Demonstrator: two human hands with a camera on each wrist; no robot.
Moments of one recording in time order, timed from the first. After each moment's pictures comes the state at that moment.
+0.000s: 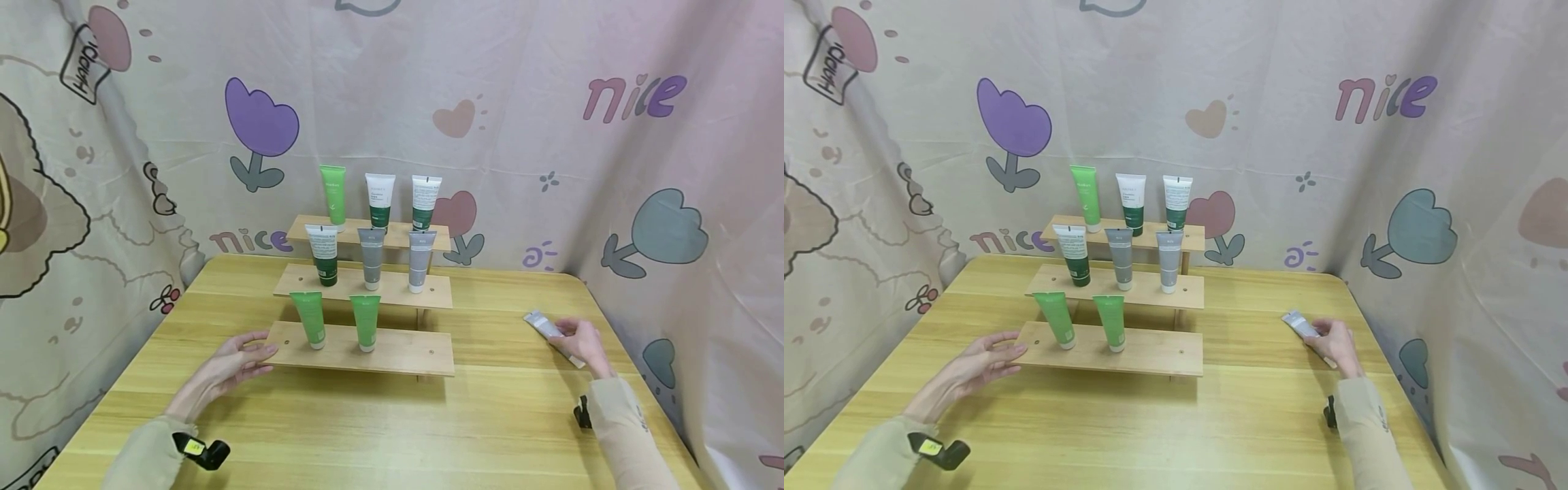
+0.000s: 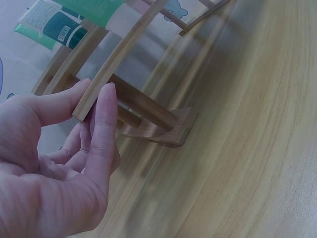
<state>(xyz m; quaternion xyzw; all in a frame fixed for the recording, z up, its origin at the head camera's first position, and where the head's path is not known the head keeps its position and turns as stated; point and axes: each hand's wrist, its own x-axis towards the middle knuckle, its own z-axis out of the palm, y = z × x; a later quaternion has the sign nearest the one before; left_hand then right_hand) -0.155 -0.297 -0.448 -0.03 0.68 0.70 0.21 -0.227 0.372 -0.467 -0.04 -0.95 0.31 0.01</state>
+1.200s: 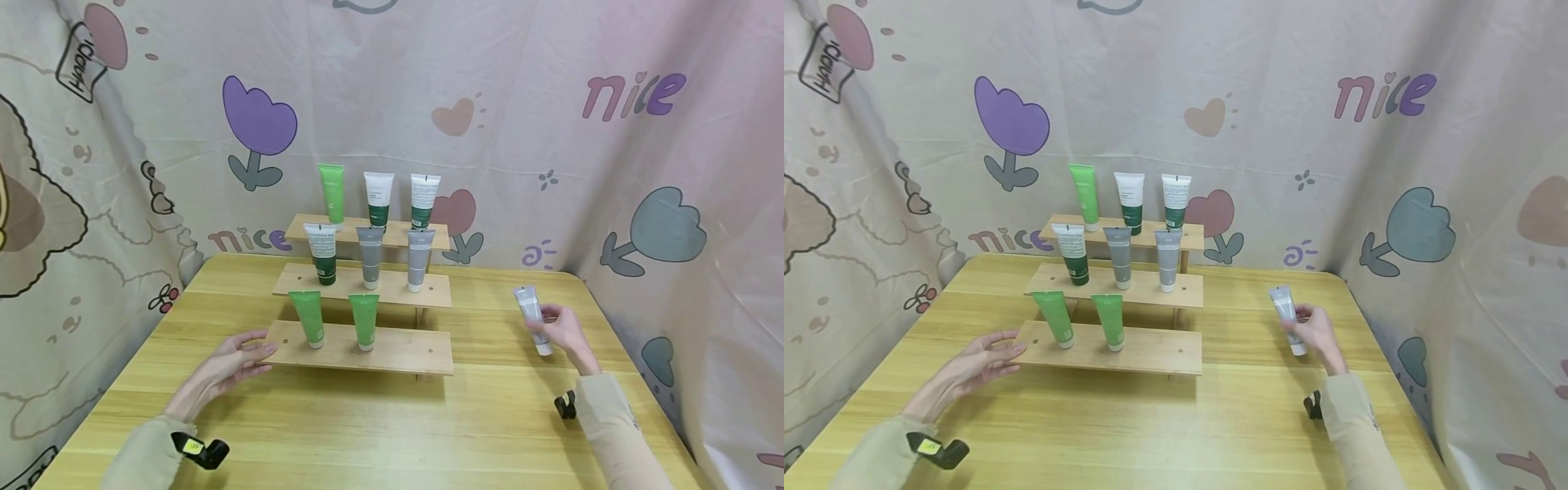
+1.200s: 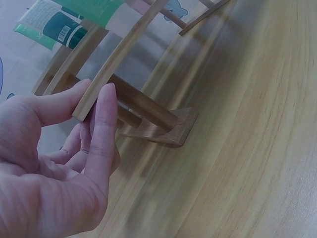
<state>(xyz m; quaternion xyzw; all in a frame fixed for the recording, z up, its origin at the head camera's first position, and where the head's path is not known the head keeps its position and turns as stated) -0.156 -0.297 -0.450 -0.04 0.68 0.70 0.21 -0.227 0.324 -0.442 -0.03 -0.91 0.42 0.00</state>
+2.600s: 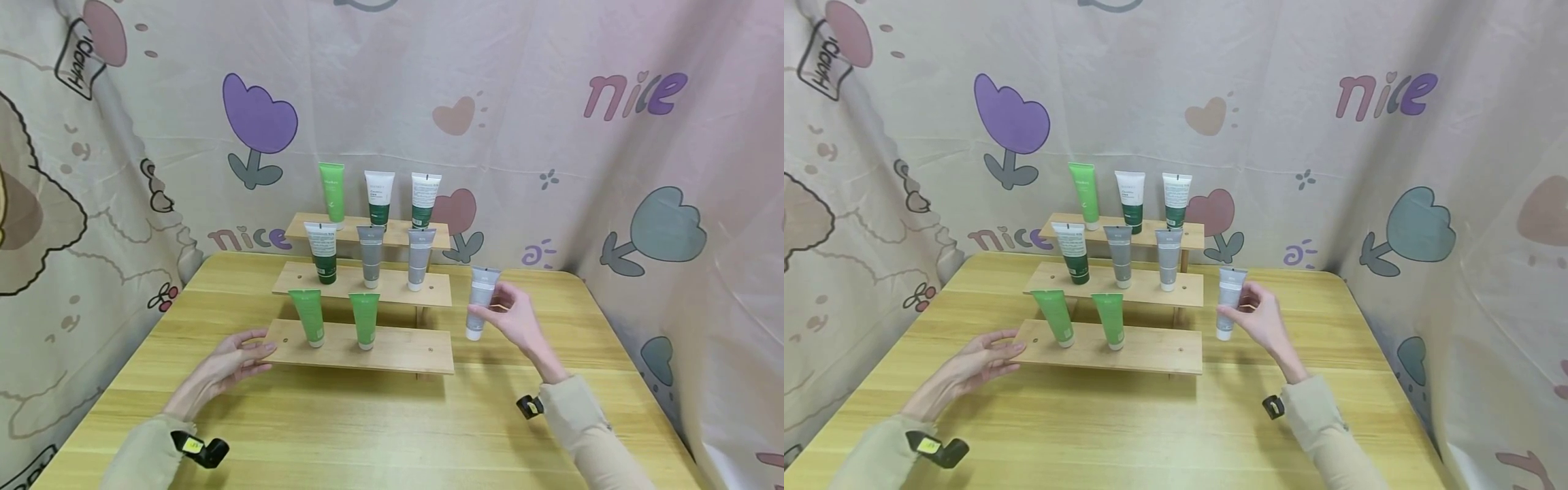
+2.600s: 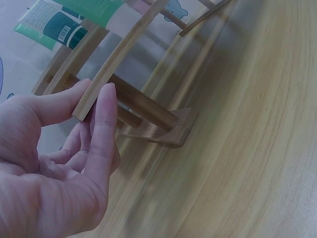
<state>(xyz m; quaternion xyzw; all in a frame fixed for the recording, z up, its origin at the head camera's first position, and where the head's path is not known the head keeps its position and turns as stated) -0.157 -0.296 -0.449 -0.04 0.68 0.70 0.21 -0.207 0.210 -0.390 0.08 -0.84 0.54 0.06</state>
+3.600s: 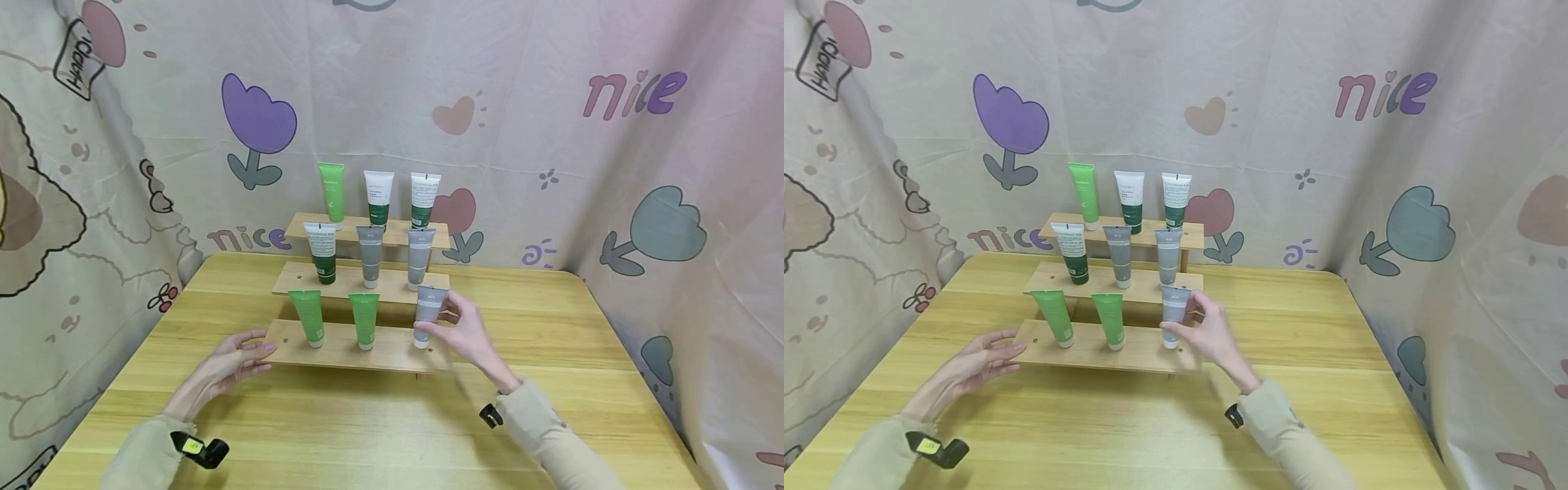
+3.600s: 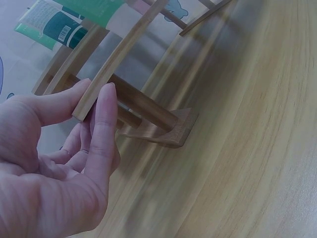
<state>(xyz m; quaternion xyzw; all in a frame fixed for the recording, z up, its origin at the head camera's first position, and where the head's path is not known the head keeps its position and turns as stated) -0.156 -0.296 -0.447 -0.03 0.68 0.70 0.21 -0.190 0.132 -0.402 0.18 -0.80 0.57 0.06</state>
